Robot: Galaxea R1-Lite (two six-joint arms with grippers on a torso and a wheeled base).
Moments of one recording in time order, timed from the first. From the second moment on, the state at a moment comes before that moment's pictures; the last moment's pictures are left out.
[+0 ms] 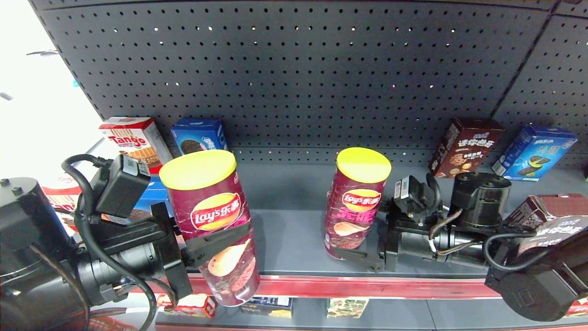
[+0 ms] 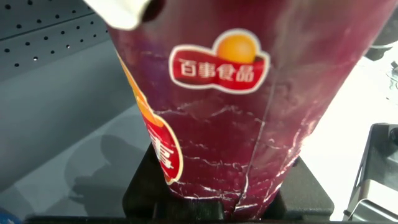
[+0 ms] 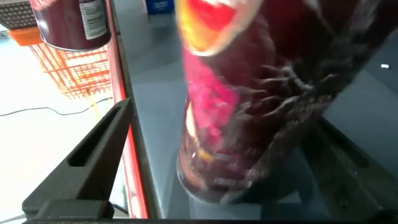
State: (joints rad) left arm -0.41 1.41 -0.40 -0.96 -0.52 -0.01; right arm 0.51 1.83 -0.66 -1.05 0.66 -0.35
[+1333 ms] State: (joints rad) left arm -0.43 1.42 -0.42 -0.97 -0.53 -0.01; right arm 0.59 0.69 -0.29 -0.30 0.09 -0.31
